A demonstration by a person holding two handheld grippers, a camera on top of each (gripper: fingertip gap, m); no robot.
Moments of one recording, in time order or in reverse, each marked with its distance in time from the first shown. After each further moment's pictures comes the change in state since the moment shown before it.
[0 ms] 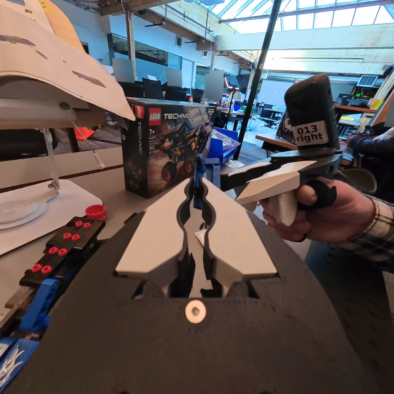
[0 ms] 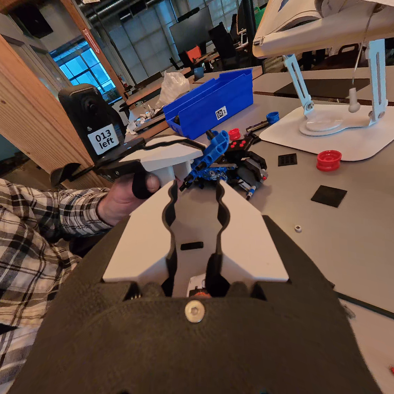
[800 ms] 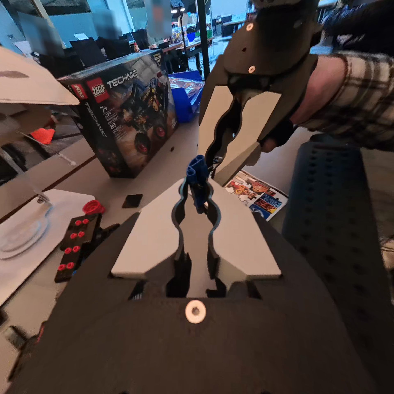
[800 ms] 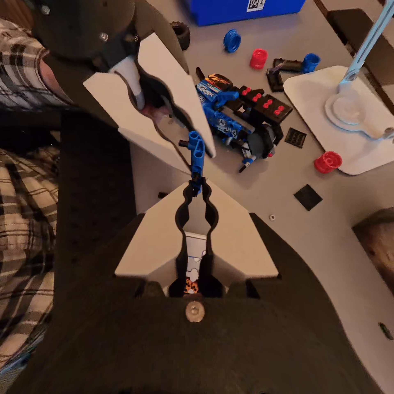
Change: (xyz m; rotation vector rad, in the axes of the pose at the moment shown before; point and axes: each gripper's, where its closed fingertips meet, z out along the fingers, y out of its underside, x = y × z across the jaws) left arm 0.020 0.030 -0.033 -0.244 0.212 0.303; right arm -0.011 0.041 0.017 -0.536 0.058 -0.459
